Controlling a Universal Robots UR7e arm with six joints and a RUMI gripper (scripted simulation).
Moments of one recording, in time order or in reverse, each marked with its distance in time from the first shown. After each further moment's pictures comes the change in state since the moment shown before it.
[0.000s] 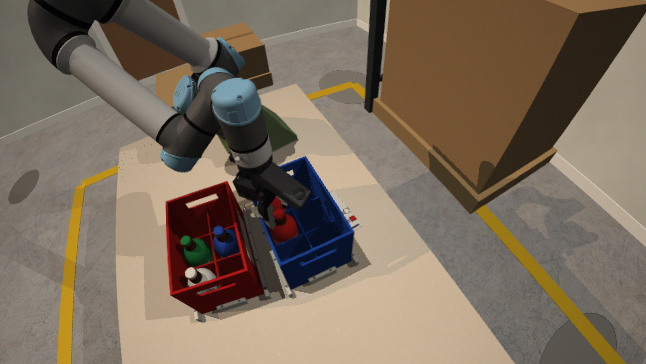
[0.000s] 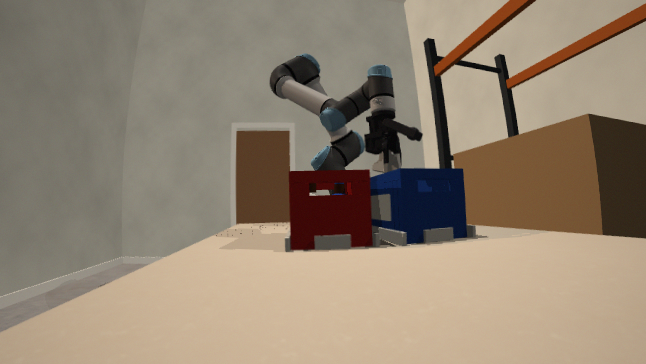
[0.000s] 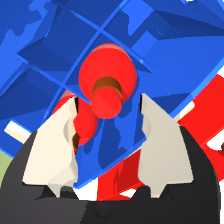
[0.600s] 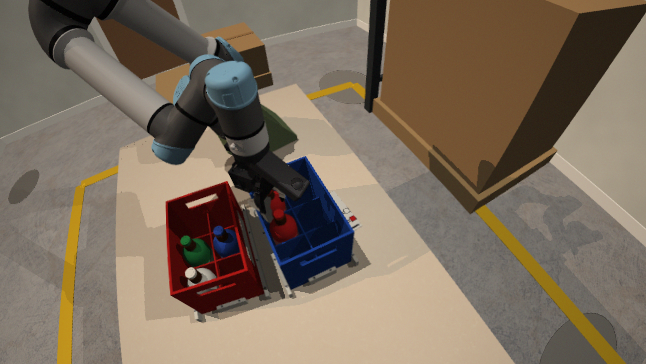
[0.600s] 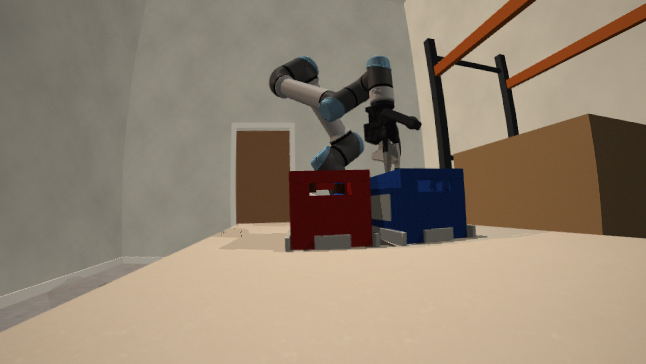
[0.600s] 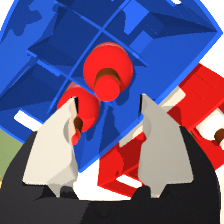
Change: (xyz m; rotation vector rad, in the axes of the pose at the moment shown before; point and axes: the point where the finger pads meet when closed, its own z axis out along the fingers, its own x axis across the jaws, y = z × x) arm 0.000 0.000 -0.032 0.001 0.000 0.000
